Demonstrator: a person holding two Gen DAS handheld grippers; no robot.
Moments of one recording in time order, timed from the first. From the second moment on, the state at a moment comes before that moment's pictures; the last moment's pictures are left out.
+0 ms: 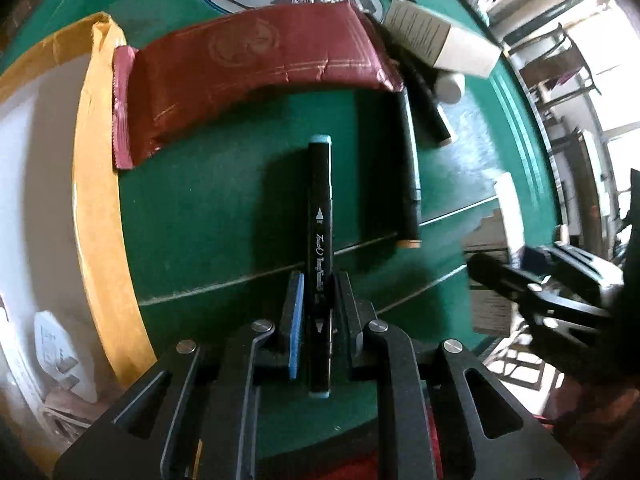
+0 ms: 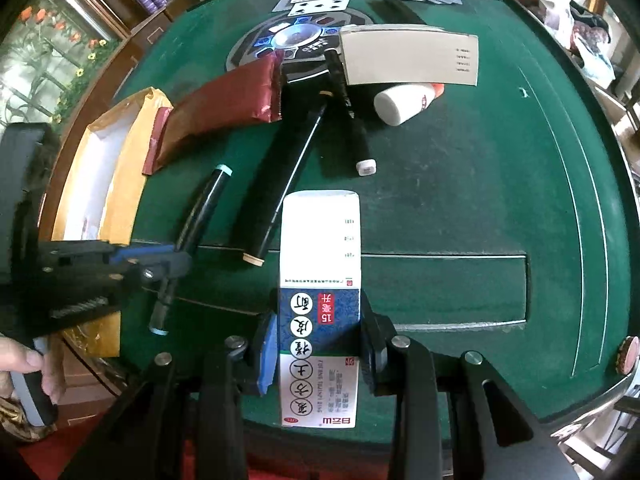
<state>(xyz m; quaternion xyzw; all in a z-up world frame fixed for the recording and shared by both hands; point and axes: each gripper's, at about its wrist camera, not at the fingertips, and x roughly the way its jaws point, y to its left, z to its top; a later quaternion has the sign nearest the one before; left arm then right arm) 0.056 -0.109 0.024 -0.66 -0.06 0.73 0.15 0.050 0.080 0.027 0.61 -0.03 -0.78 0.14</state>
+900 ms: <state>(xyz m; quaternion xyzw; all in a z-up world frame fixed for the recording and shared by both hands) 0.072 -0.155 0.074 -0.62 -0.09 0.77 0.14 0.045 0.077 0.037 0.59 -0.05 -0.79 0.15</state>
